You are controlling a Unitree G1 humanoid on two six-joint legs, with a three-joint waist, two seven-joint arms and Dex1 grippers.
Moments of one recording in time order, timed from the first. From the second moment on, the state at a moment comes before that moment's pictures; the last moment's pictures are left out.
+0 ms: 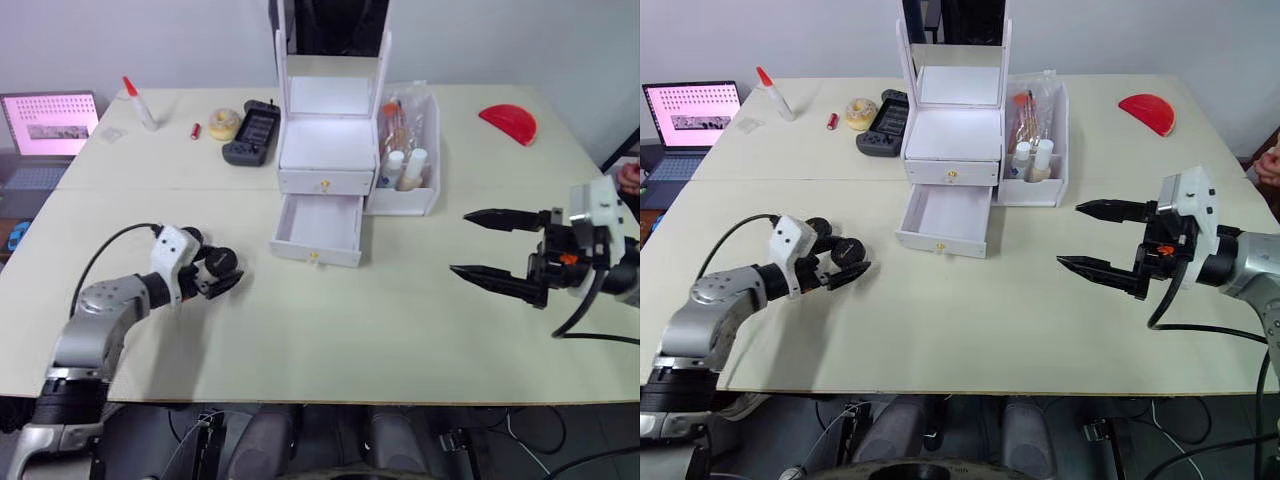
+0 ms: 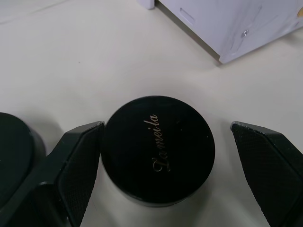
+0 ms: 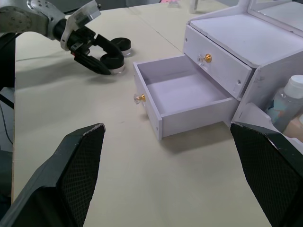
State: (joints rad) left arm -0.22 0.63 0.08 0.05 -0.30 0.39 -0.82; right arm -0.12 -0.98 -0.42 -0.39 0.77 0.59 1.09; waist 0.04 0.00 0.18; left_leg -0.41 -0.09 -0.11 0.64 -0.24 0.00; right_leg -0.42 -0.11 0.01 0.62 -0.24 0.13
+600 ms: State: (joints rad) left arm -0.29 0.62 0.05 0.13 -0.27 0.37 -0.84; right arm -0.11 -0.98 -0.45 -0.44 0.79 0.63 1.04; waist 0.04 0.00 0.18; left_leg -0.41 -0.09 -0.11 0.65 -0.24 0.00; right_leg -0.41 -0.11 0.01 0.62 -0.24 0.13
